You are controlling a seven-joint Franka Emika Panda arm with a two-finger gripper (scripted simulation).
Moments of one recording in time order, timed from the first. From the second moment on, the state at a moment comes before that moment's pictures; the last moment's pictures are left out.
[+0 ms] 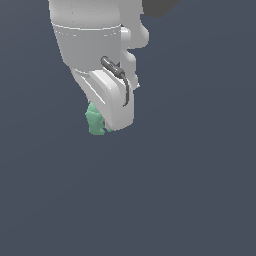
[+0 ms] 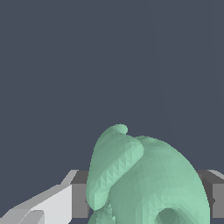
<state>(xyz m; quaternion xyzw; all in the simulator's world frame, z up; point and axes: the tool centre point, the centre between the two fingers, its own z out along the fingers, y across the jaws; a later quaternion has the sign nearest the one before) 0.093 -0.062 0.397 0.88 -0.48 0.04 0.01</state>
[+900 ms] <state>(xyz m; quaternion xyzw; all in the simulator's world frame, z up) 0.092 -0.077 0.497 0.83 -0.55 0.05 0.01</state>
